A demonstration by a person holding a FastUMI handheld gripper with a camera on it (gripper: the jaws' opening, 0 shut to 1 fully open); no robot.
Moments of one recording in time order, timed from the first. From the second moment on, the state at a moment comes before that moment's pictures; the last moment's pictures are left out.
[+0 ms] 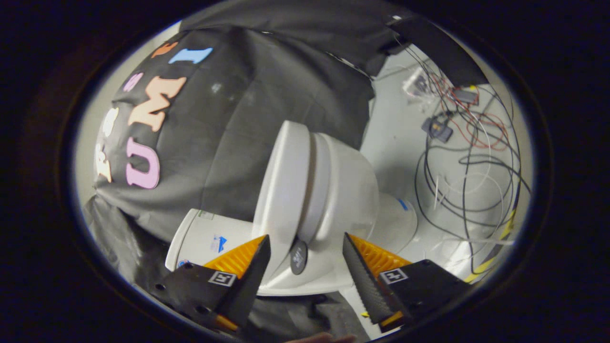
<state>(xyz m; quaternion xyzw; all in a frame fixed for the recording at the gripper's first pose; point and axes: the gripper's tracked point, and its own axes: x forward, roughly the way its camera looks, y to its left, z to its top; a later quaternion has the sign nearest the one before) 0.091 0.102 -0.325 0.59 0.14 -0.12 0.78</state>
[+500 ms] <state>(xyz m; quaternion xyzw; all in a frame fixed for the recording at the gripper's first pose) 0.110 0.115 -0.331 0.60 0.17 -0.14 0.77</state>
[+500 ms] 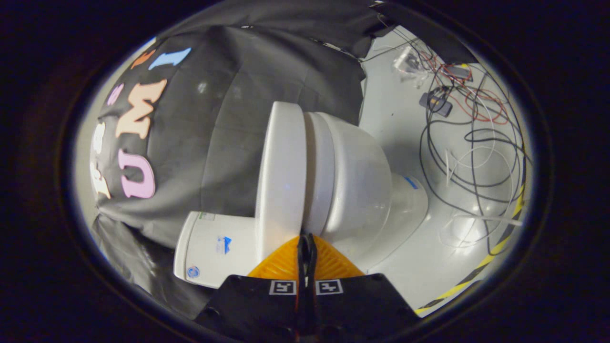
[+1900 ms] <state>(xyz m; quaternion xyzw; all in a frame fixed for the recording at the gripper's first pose) 0.134 0.151 -0.174 0.48 0.12 -0.16 0.86</state>
